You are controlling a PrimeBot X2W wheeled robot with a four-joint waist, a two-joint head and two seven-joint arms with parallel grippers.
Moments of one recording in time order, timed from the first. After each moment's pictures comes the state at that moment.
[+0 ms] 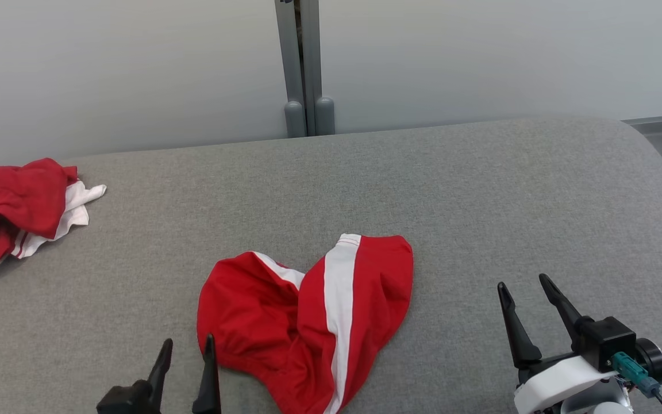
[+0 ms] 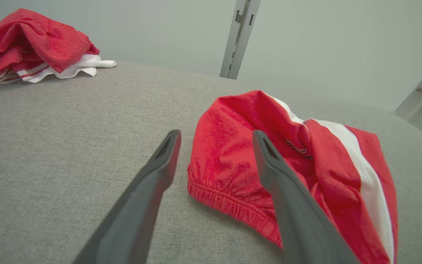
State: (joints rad) left arm 0.09 0.05 -0.12 0.27 -0.33 -0.11 -0.26; right arm 0.00 -0.05 0.03 0.19 0.10 0.13 -0.26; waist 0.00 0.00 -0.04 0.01
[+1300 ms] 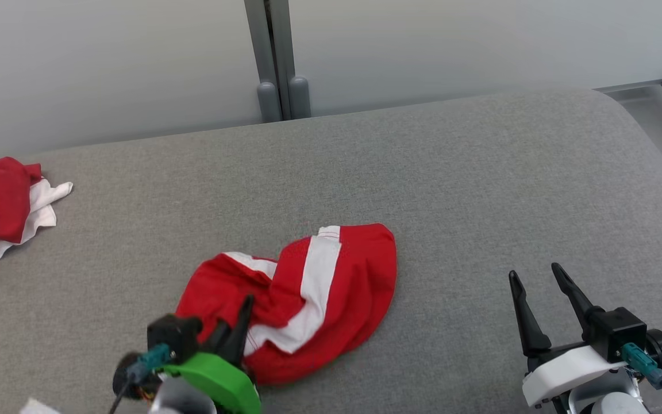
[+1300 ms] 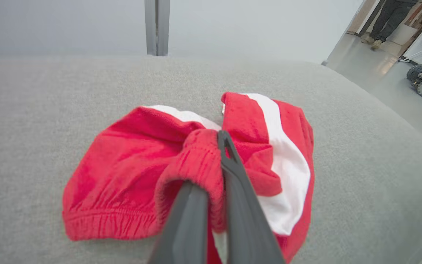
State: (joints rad) left arm -0.05 0.16 -0.39 0.21 -0.47 -0.10 -0.05; right arm -0.02 -0.05 -0.01 0.19 0.08 0.13 -0.26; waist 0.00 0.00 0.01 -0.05
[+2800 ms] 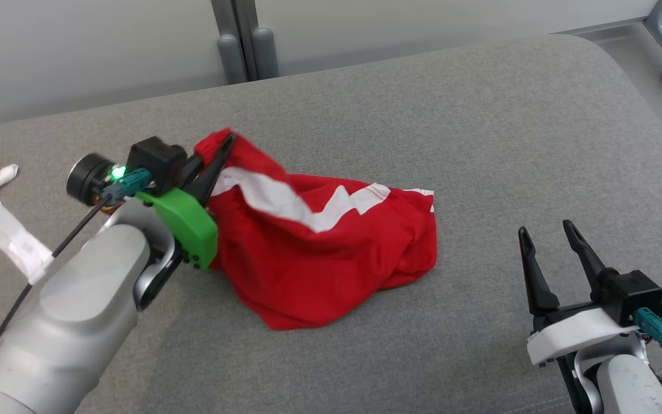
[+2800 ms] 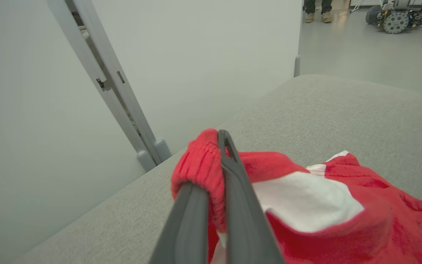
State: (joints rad) left arm -0.86 0.41 -0.98 0.61 -0.72 -0.13 -0.25; right arm -0.12 -0.05 -0.04 0.18 0.09 0.13 -0.26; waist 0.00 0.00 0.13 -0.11
